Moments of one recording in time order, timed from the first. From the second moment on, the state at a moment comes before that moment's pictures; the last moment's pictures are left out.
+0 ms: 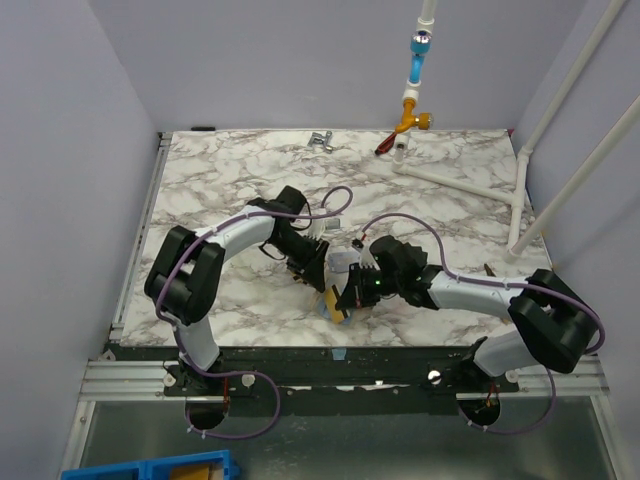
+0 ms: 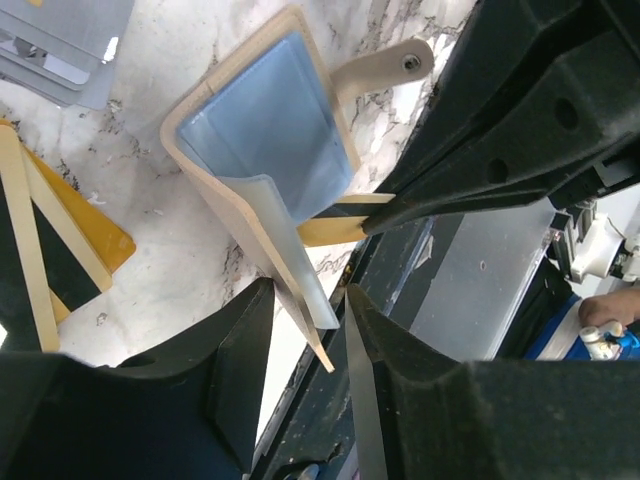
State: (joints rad) left arm -0.51 1.77 1.17 -0.79 0.88 0.14; right arm 0.81 1.43 0.60 0.09 -0.43 0.69
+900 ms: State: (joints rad) left arm -0.52 1.81 1.21 -0.81 0.71 0.14; right arm 0.81 1.44 0.63 0.11 -0.45 0.68
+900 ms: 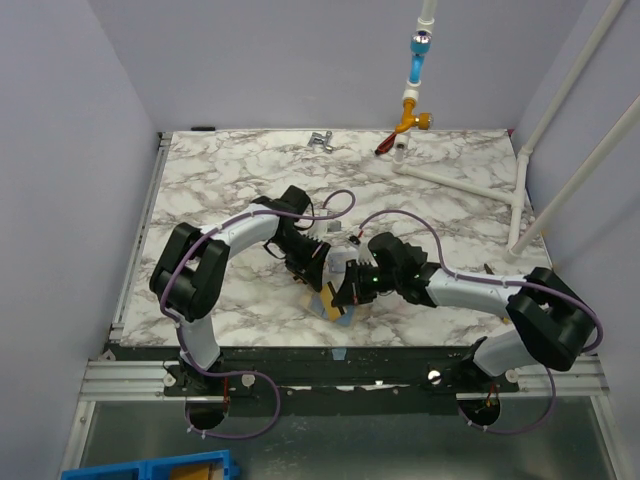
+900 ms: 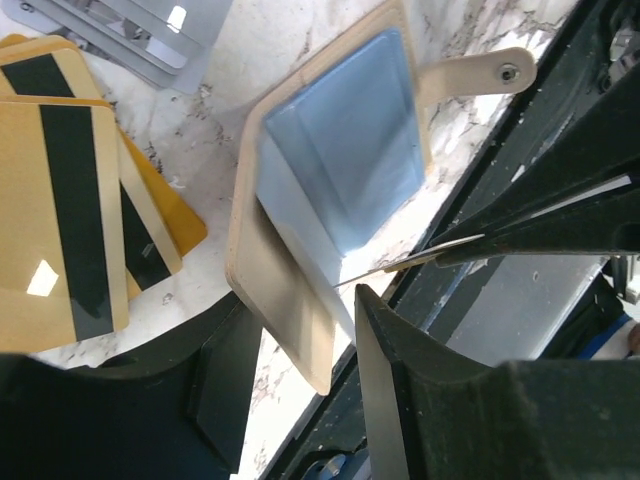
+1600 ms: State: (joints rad) left arm -0.55 1.76 1.12 -0.82 0.69 0.23; right arm 0.81 1.47 0.64 0.13 -0.46 0.67
